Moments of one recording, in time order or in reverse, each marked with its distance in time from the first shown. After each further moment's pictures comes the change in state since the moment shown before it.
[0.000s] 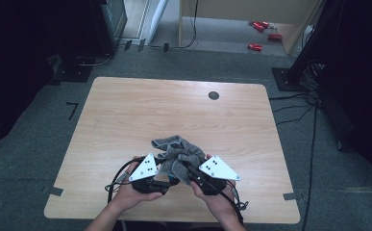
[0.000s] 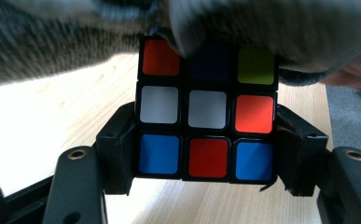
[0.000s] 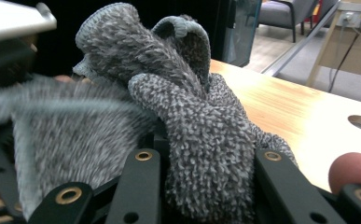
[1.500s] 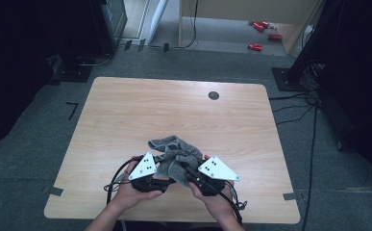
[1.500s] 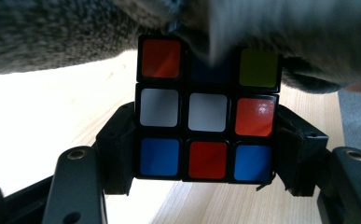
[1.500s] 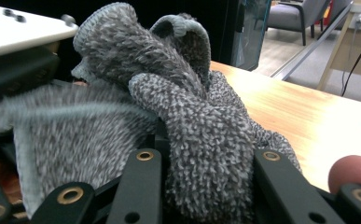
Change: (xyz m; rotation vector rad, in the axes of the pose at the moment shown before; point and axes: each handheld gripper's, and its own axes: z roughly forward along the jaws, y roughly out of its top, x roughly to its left) left arm 0.003 -0.002 0.000 -0.010 0.029 -0.022; right arm 0.002 0.000 0.001 -0.019 0.039 0.015
